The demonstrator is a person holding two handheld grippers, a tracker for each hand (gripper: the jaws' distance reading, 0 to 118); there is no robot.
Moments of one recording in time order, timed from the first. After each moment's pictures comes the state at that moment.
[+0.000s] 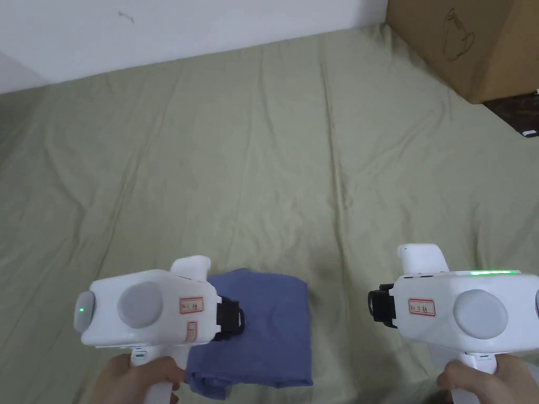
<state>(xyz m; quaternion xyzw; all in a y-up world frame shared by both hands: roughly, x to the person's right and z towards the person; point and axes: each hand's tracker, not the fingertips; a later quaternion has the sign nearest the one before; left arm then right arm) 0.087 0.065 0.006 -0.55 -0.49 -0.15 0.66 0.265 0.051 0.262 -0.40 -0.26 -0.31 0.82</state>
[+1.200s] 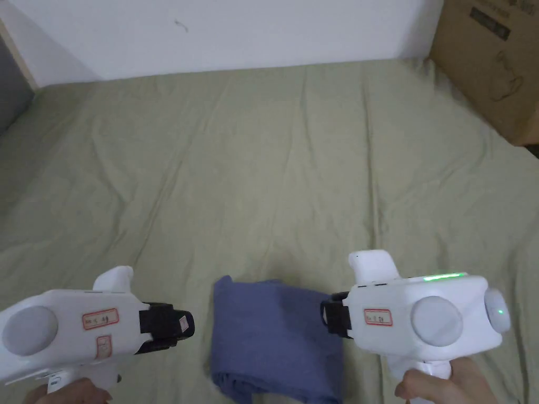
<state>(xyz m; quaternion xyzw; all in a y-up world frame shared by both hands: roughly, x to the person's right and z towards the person) -0.043 0.084 -0.077 -0.56 -0.44 0.04 0.70 0.208 0.080 0.163 -0.42 -0.13 -0.25 0.86</state>
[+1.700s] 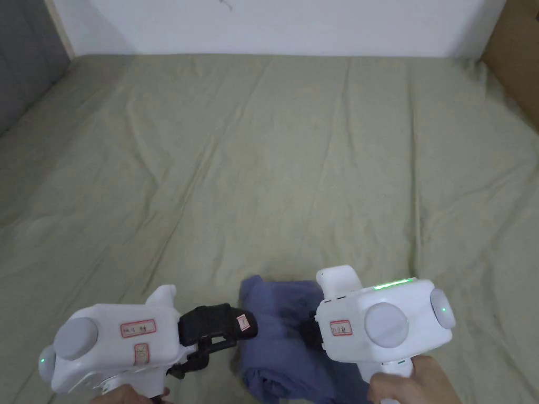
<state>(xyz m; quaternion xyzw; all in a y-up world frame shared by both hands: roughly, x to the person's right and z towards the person) -0.038 0.008 -0.104 -0.63 -0.47 0.18 0.59 0.191 0.033 0.087 -0.50 -0.08 -0.20 0.84</state>
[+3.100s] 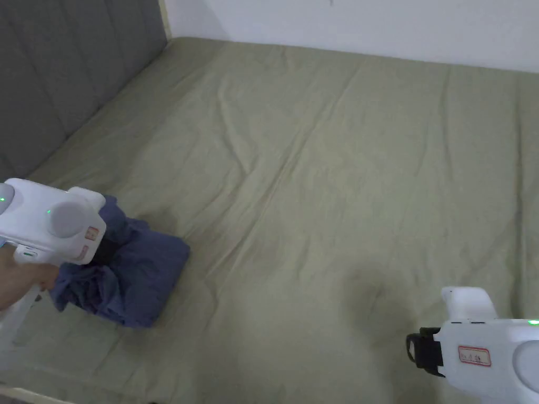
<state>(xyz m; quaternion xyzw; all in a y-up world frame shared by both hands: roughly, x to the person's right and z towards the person) -0.160 0.061 -0.287 -0.50 -0.17 -0.31 0.80 0.187 0.048 0.085 -0.50 -0.13 -0.20 0.83</state>
